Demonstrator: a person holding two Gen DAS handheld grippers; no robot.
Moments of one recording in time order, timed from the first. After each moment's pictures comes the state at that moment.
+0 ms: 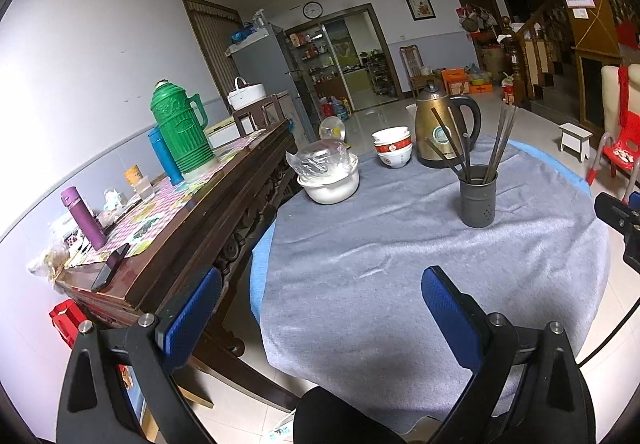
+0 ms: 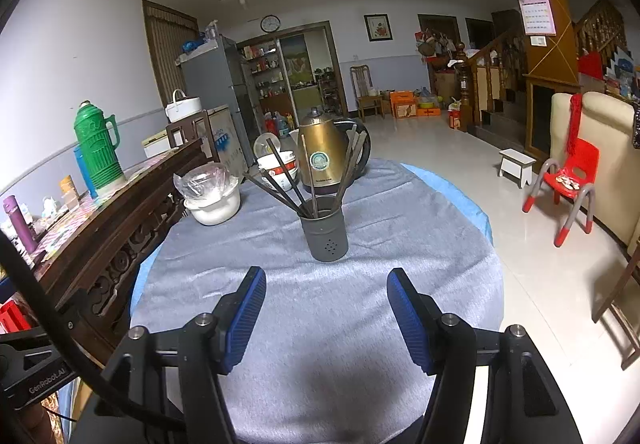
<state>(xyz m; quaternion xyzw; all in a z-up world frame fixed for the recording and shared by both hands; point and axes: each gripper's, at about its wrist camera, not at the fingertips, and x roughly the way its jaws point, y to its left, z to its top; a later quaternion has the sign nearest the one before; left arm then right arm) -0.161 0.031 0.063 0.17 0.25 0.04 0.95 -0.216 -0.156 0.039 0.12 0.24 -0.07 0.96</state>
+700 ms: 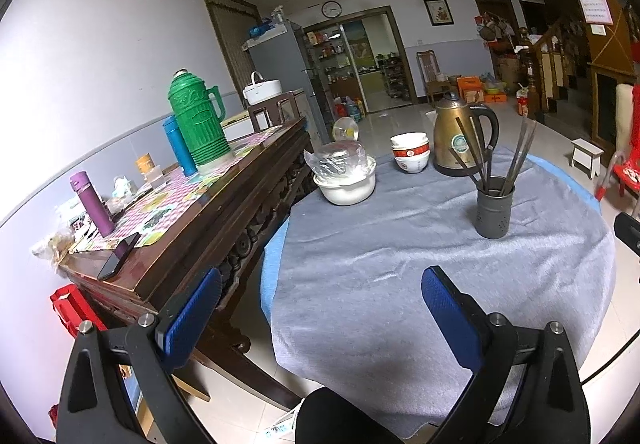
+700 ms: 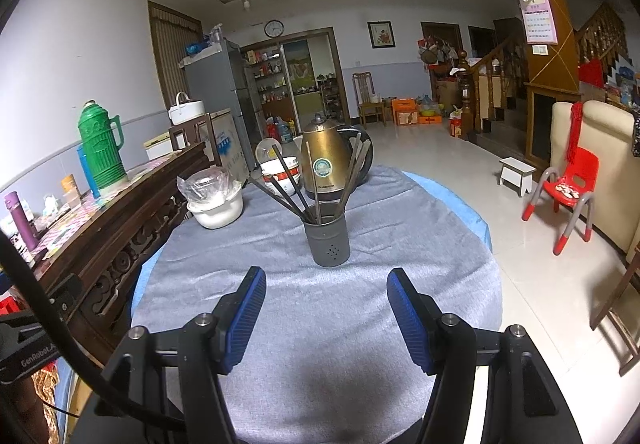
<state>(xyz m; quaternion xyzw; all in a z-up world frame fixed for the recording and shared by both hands) -0.157 0.054 0.072 0.14 0.25 0.06 0.96 -0.220 -0.148 0.044 0.11 0.23 -0.07 0.96</state>
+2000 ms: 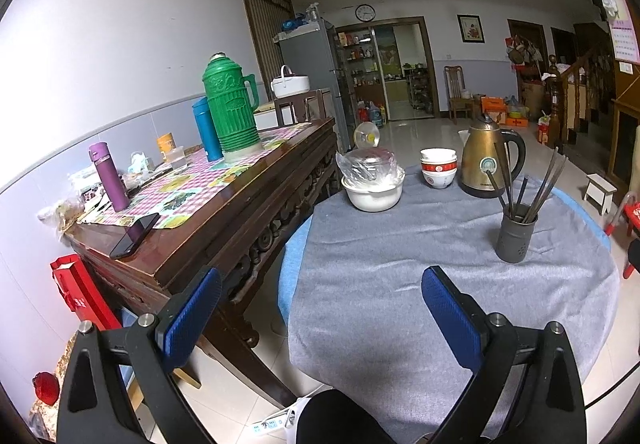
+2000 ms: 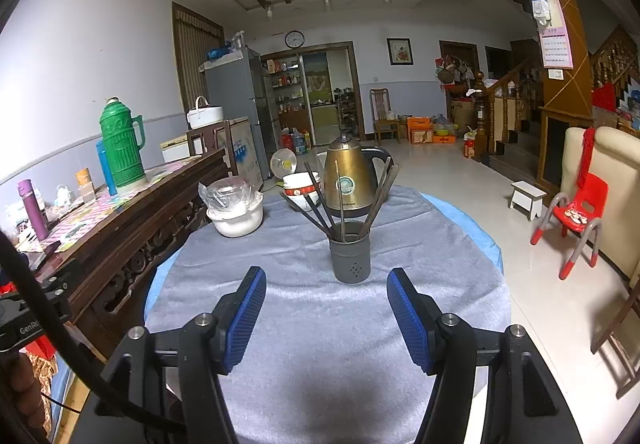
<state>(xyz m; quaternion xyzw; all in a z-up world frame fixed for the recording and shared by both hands) -0.155 0.100 0.084 0.09 0.24 0.09 0.96 -0.226 -0.112 0.068 0.08 0.21 -0.05 0.97</state>
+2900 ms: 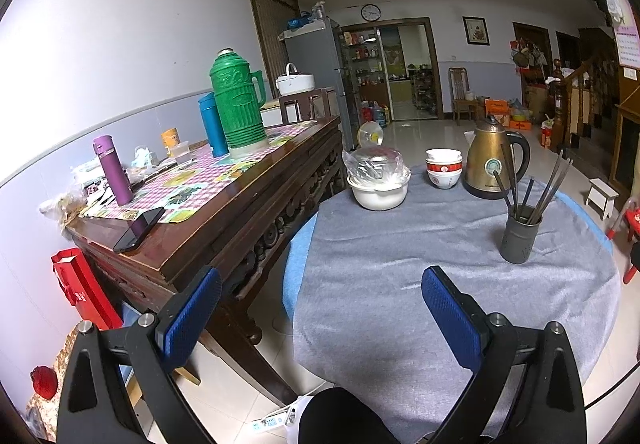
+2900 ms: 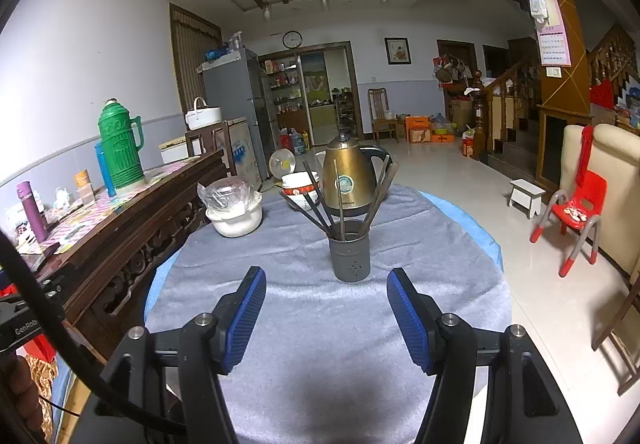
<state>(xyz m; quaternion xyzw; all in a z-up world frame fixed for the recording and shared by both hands) -0.158 0.110 0.082 0.07 0.24 0.10 0.96 -0.227 -0.113 0.065 0.08 0.21 -0.06 0.97</state>
